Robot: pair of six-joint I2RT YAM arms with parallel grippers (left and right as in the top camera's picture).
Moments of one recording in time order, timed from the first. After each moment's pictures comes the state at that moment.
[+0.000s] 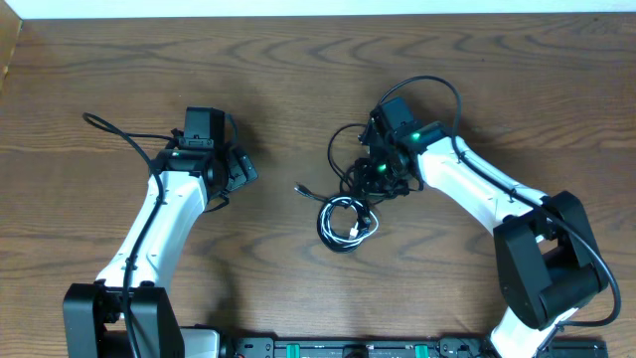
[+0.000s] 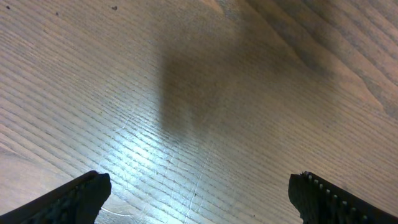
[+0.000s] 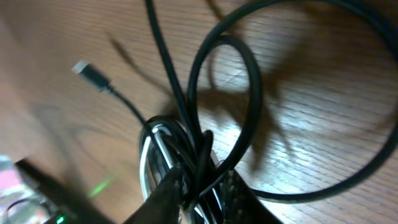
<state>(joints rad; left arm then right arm) -0.06 1.51 0.99 -0.73 -0.11 -0.54 0.50 1.87 1.24 -0.72 -0.44 0.47</state>
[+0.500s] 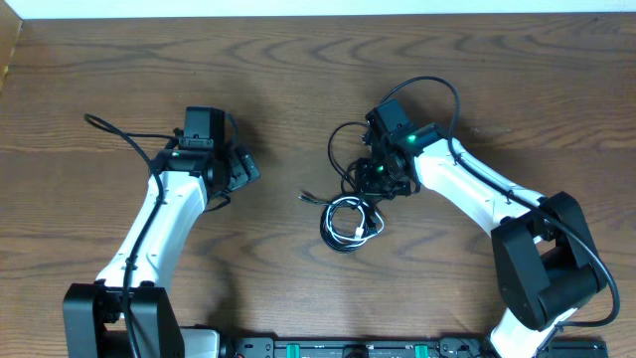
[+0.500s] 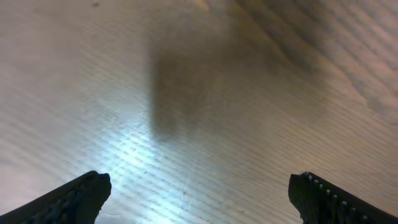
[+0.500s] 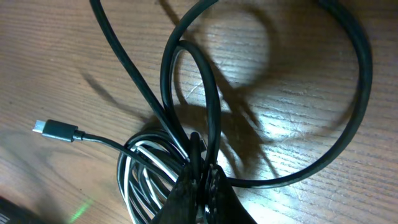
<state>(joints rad) -0.06 1.51 0.99 -0.71 -0.05 -0.53 0.51 1.87 1.24 -0.72 -0.34 0.52</state>
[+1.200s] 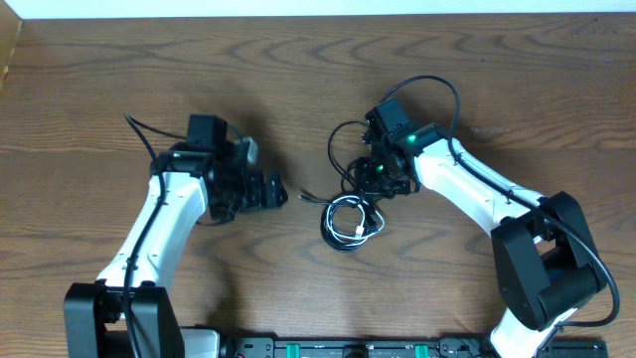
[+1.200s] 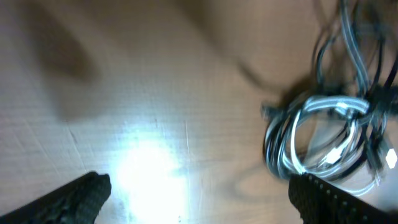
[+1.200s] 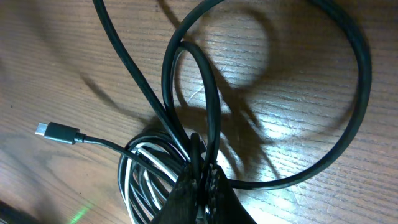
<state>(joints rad) -0.07 1.51 0.96 -0.89 0.40 -0.15 0.51 1.87 1.24 -0.71 -0.33 0.52</state>
